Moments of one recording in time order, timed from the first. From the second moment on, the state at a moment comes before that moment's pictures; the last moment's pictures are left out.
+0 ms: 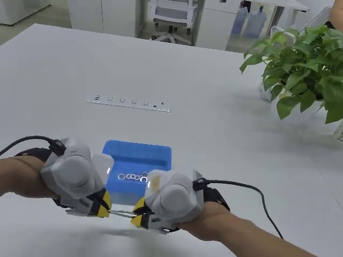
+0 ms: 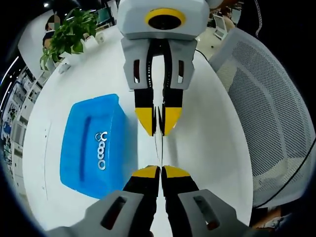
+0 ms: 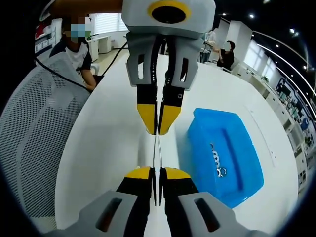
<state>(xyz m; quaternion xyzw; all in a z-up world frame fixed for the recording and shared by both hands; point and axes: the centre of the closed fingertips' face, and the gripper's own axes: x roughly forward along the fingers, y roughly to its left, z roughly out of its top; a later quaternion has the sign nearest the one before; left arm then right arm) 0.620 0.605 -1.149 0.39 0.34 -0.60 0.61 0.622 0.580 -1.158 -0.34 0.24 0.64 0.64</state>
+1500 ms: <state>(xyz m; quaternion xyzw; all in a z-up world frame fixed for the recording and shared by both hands) 0.614 0.606 -1.182 0.35 0.37 -0.60 0.61 0.616 0.581 -1.182 -0.33 0.28 0.65 0.62</state>
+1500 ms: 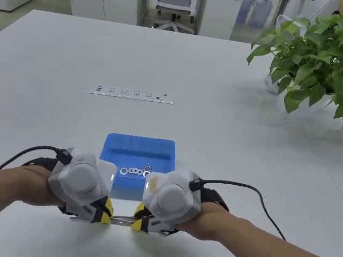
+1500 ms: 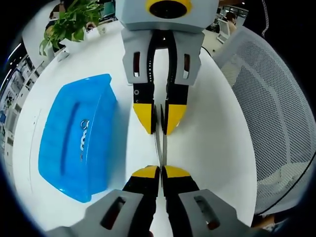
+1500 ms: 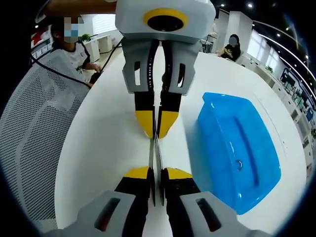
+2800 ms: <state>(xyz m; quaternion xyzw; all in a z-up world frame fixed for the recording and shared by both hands) 0.620 0.632 -1.091 0.21 0.30 -0.51 0.78 0.650 0.492 -1.107 -0.21 0.26 0.53 0.78</state>
